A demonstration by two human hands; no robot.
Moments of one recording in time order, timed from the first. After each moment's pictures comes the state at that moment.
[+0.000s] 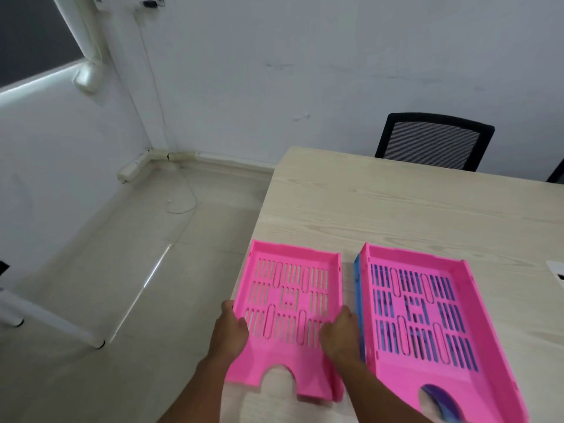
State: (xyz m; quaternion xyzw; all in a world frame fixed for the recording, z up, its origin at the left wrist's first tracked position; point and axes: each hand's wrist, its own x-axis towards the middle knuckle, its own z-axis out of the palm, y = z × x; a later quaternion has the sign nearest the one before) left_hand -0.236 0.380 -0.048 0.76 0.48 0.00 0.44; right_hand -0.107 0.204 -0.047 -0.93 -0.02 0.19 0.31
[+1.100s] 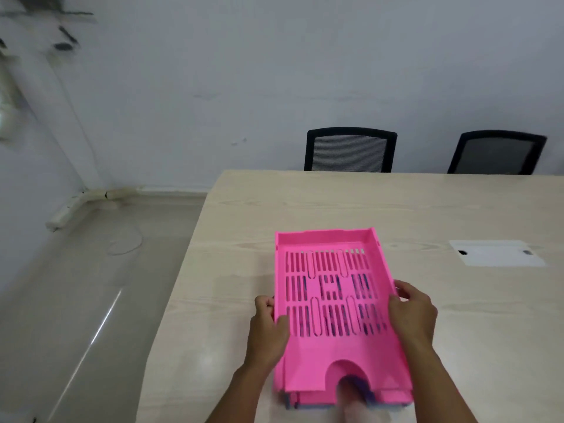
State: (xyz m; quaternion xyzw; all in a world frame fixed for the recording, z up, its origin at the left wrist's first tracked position) left_hand -0.118 0.191 0.034 0.77 0.29 0.06 0.56; right_hand 0.003 -0.019 0.080 -0.89 0.11 -0.02 0.44
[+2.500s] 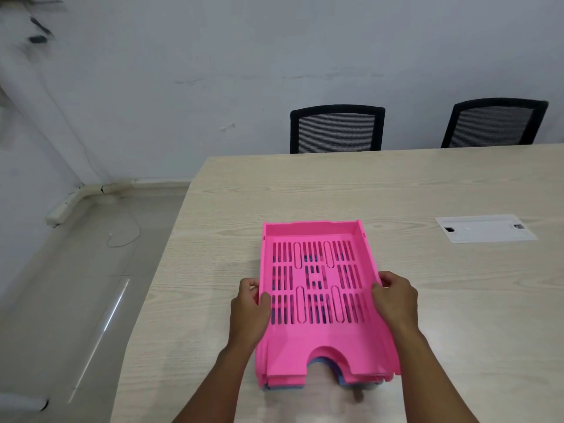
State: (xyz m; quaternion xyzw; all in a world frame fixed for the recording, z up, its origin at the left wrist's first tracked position) left_hand -0.088 0.152 0.033 0.79 0.33 0.11 0.51; right_hand 0.034 -0.073 0.056 -0.90 0.06 0.07 0.42
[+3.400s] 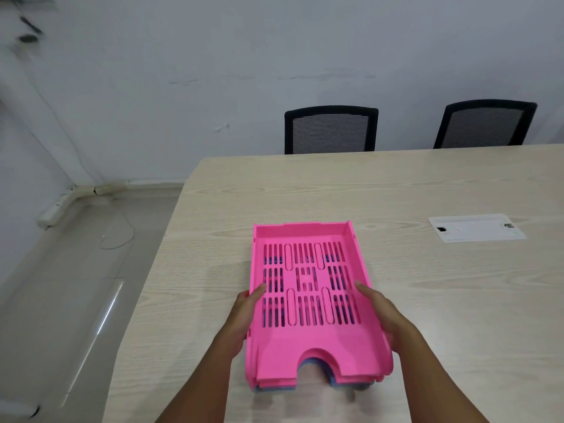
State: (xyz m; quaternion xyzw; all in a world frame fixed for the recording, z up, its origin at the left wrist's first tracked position) left_hand -0.071 0.186 -0.029 0.61 0.39 -0.08 0.68; right_hand 0.046 -0.094 0.011 -0.70 0.13 0.38 0.60
